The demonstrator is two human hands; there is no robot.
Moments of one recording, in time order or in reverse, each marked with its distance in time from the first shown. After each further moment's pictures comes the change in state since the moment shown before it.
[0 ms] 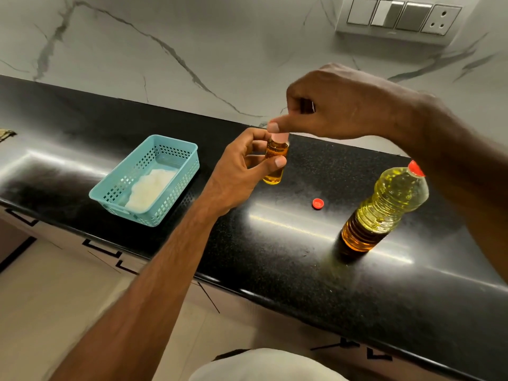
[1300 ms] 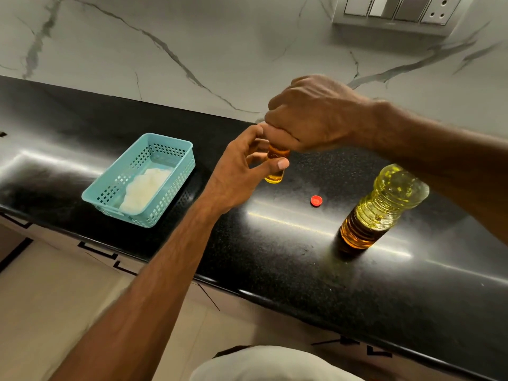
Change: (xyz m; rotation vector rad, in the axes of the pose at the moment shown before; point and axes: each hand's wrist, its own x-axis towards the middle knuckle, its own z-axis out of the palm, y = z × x) left_hand 0.013 -0.013 0.007 0.008 0.006 0.073; right_hand 0.021 0.001 0.031 -0.328 -0.020 -0.274
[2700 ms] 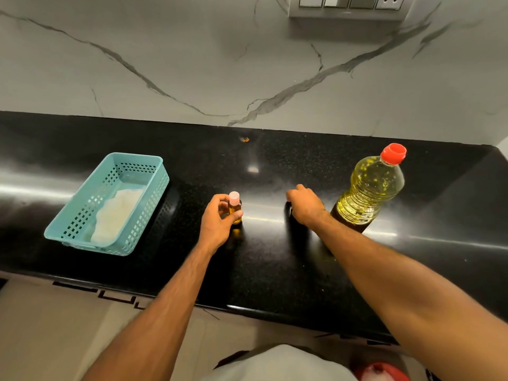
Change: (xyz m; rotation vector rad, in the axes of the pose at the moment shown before) left_hand -0.017 -0.159 0.037 0.107 0.125 -0.506; right_hand -0.070 -0.044 0.257 0.536 -0.406 0.945
